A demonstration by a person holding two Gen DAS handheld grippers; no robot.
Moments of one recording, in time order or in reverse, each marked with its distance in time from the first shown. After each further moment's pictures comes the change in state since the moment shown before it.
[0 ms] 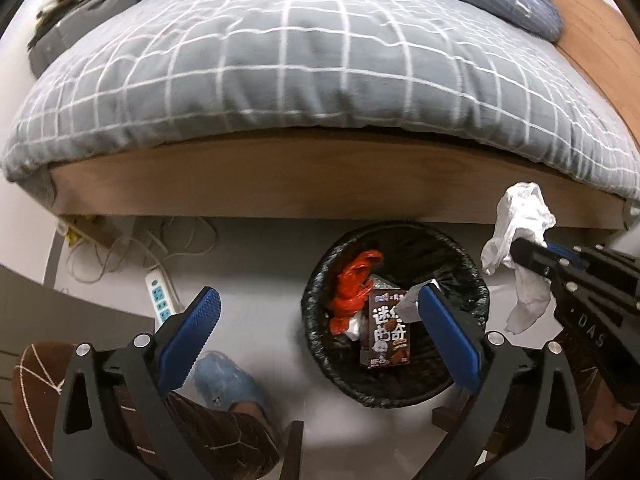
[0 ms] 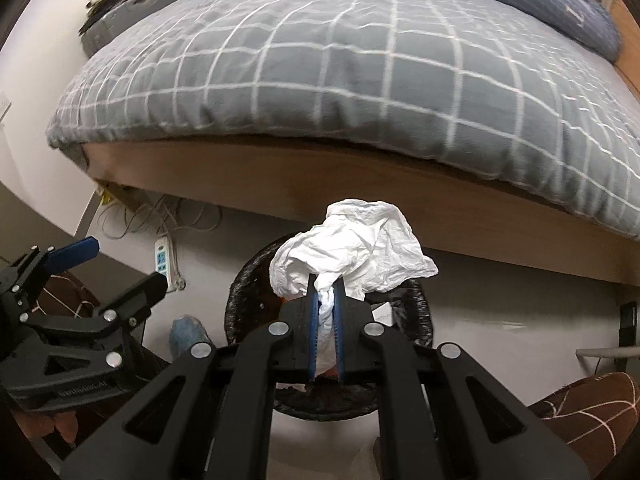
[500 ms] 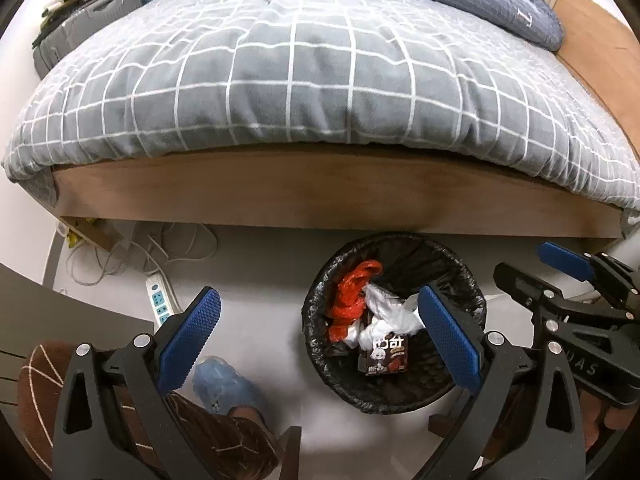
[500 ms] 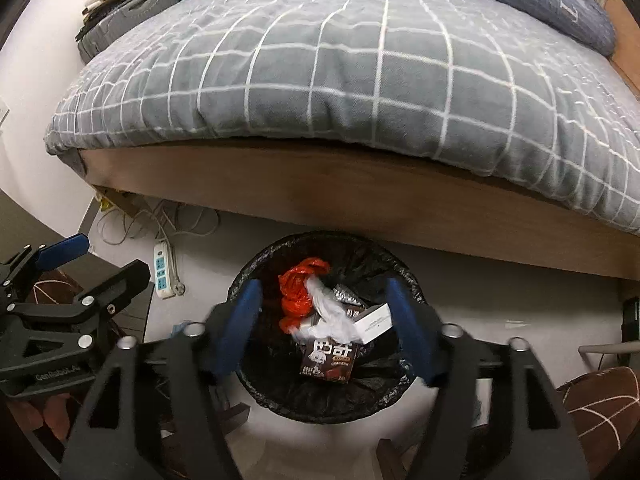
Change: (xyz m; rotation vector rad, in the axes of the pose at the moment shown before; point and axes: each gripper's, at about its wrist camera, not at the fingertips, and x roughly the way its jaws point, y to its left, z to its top) left arm -0.010 -0.001 0.008 -0.007 -0.032 -0.009; right arm -0.013 -0.019 -0.004 0.042 -0.046 -0.015
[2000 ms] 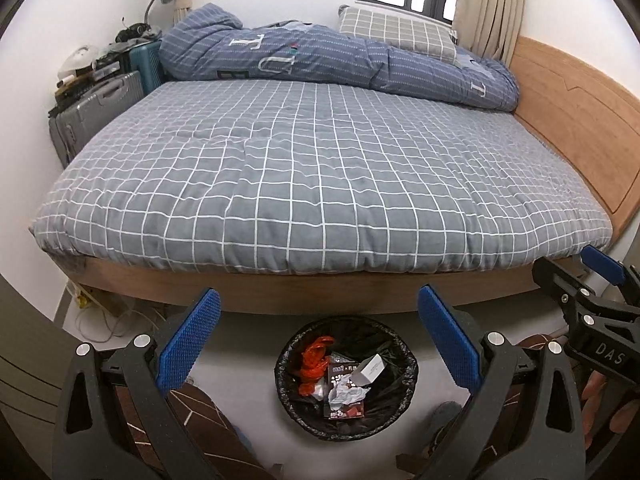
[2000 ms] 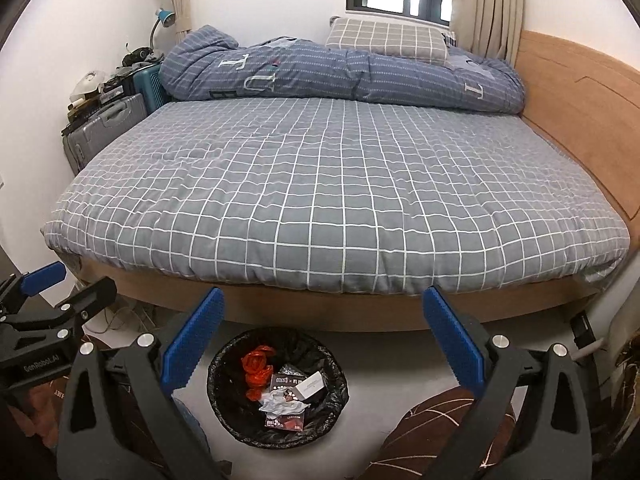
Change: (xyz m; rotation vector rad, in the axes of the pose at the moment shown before) left arm -0.169 -0.052 0.036 0.029 -0.286 -0.047; right arm -0.203 -0.036 0.018 0.087 -0.349 -0.179
